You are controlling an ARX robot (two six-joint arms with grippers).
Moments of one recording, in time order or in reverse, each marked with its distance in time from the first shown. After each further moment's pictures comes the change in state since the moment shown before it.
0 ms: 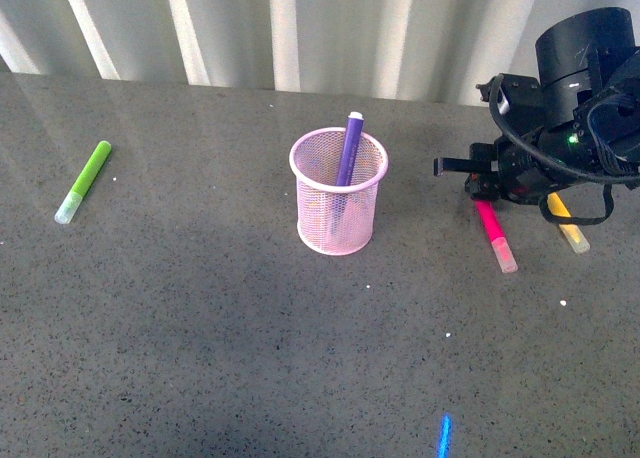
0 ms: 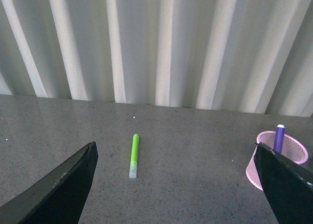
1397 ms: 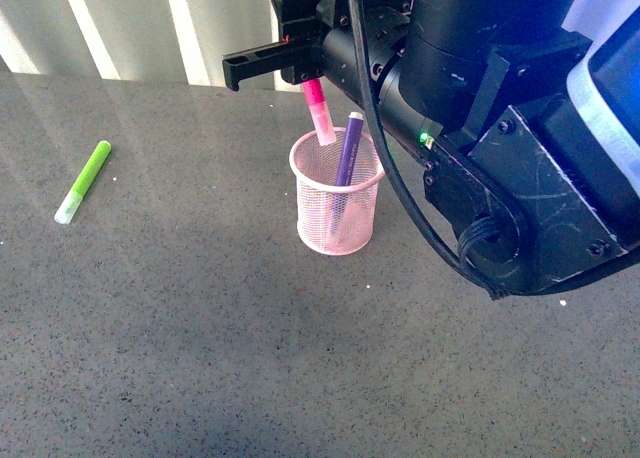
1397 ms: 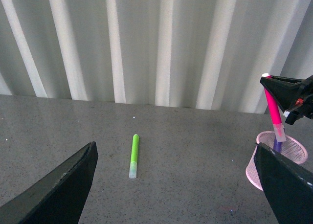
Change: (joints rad) left arm 0.000 0.000 0.000 0.000 0.000 0.000; right arm 0.350 -0.066 -0.192 1.110 -0.028 -0.119
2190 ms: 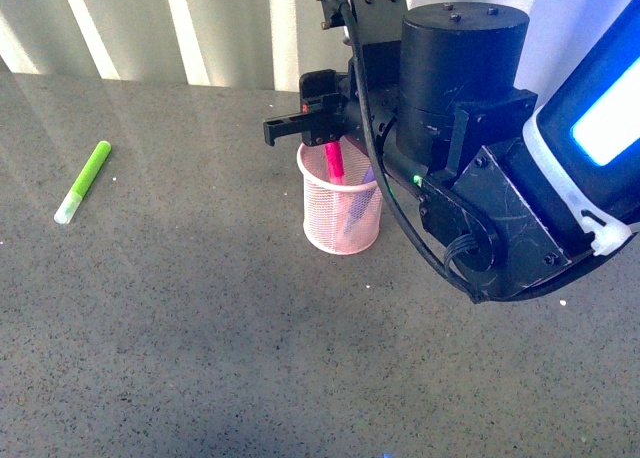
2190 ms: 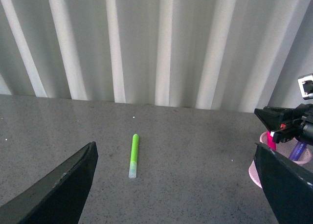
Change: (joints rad) left arm 0.000 0.000 0.000 0.000 0.000 0.000; right arm -0.033 0.097 0.048 -0.168 0.072 0.066
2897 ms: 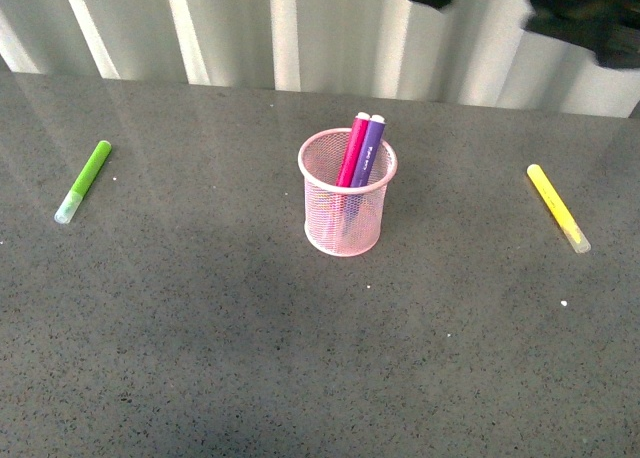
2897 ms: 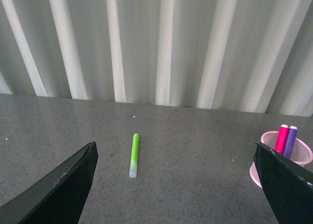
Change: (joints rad) left arm 0.000 0.000 0.000 0.000 0.000 0.000; right arm -0.115 -0.787 -0.232 -1.076 0.147 0.225
